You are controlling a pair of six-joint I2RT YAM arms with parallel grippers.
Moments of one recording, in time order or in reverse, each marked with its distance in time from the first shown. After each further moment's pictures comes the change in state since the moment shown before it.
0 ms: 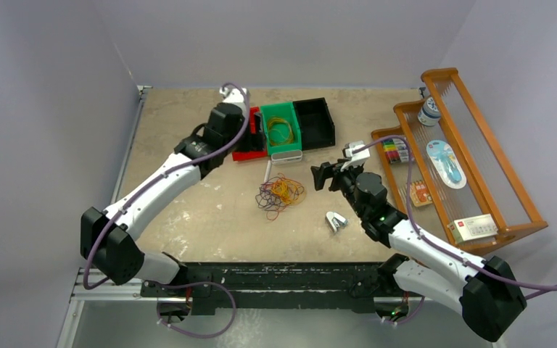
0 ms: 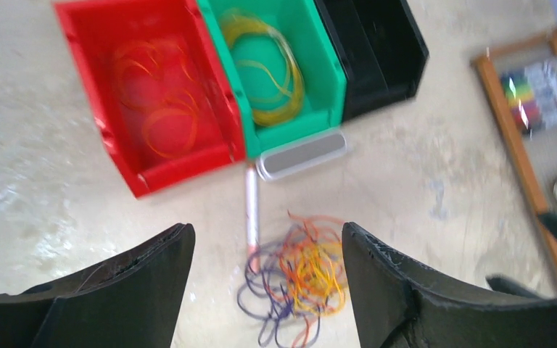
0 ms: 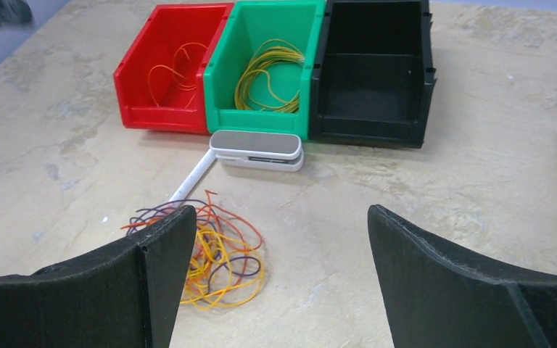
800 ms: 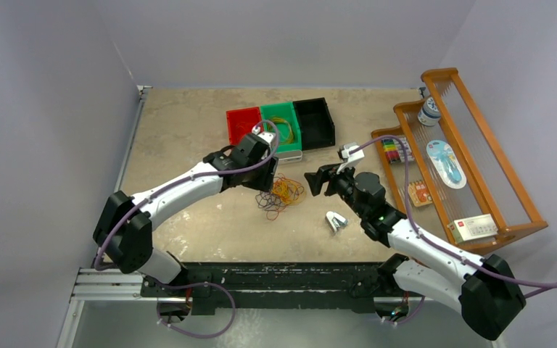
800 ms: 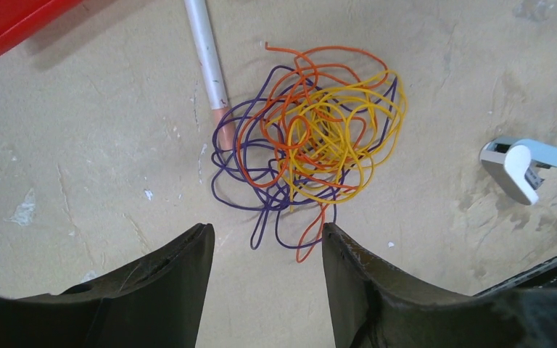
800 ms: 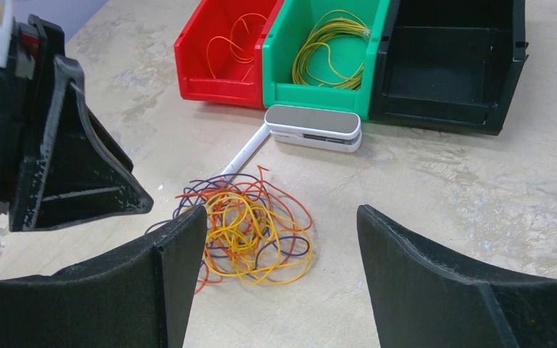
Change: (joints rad) left arm -0.174 0.089 -0.154 -0.146 0.091 0.030; right arm 0.000 0.011 -0.001 -0.020 -0.168 0.078
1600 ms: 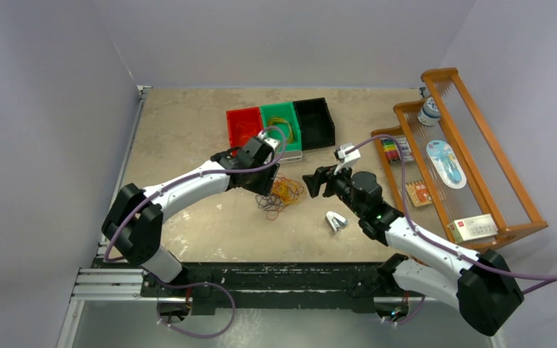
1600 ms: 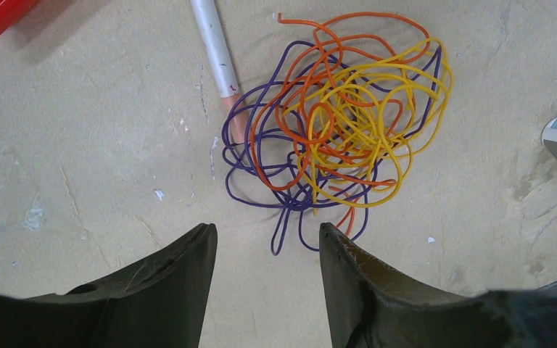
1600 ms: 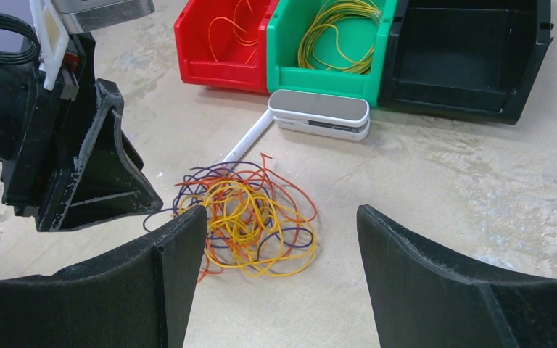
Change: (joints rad) left arm -0.011 0.076 -0.003 -0.018 -0.012 0.079; right arm 0.000 0.039 0.000 0.004 -0.025 0.004
